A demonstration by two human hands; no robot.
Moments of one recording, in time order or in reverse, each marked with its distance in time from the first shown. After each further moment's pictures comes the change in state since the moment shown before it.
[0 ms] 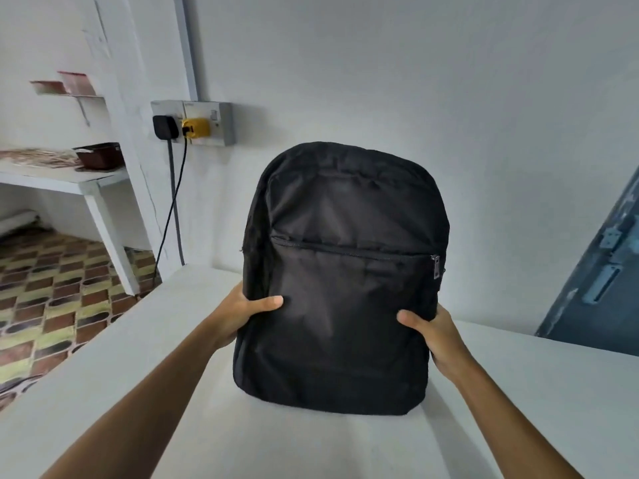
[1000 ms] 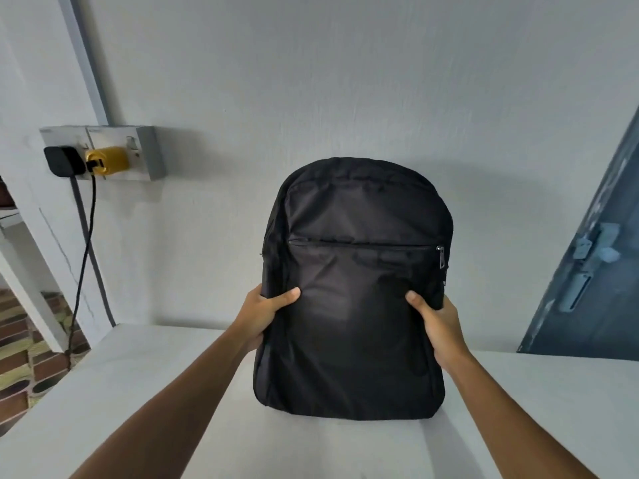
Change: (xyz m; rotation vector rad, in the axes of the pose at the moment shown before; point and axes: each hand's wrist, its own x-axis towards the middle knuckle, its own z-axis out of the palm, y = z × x) left_hand 0.159 -0.003 0.051 -0.119 0.016 -0.050; right_hand 0.102 0.001 -0.036 0.043 0.446 -0.059
